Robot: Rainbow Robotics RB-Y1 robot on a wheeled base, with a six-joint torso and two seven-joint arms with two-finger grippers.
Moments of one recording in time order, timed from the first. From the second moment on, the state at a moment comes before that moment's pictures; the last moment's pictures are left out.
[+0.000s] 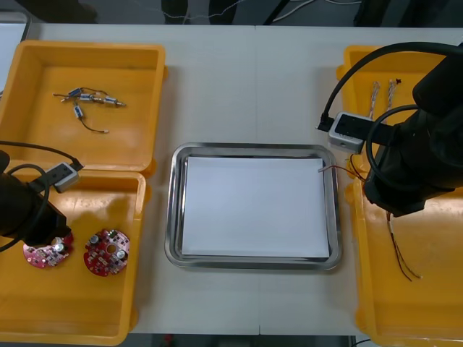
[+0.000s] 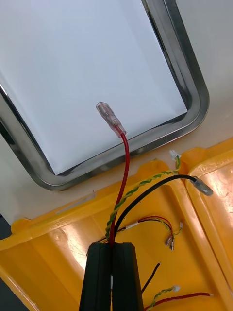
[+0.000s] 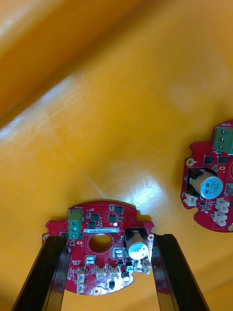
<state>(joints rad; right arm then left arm) -0.77 -1.10 0.45 -2.35 -1.21 1.78 1.46 -0.10 1.11 -0.19 -2.03 0.96 1.37 -1.67</state>
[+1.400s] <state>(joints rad) -0.77 -1.09 0.45 -2.35 -1.21 1.79 1.43 -0.10 1.11 -0.25 -1.89 0.93 1.24 -1.83</state>
